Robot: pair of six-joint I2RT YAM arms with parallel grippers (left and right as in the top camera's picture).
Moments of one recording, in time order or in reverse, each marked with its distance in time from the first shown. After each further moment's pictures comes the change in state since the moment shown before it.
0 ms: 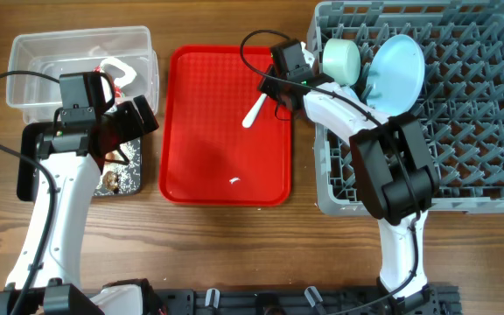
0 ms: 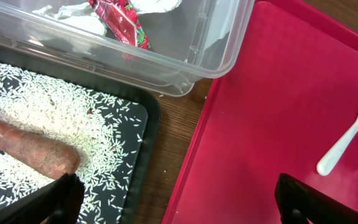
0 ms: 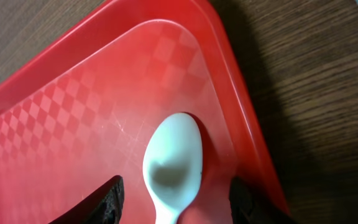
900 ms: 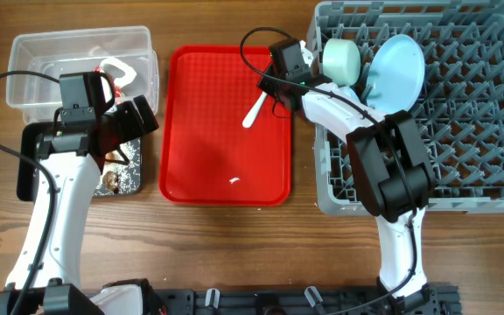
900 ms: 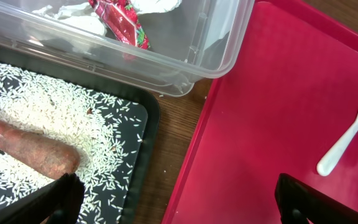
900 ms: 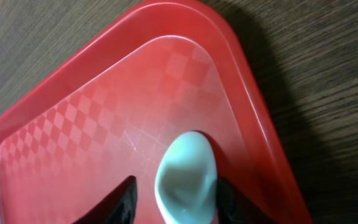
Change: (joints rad) left arm 0.000 0.000 0.000 0.000 0.000 0.000; right arm 0.000 0.027 0.006 0.066 0.000 0.041
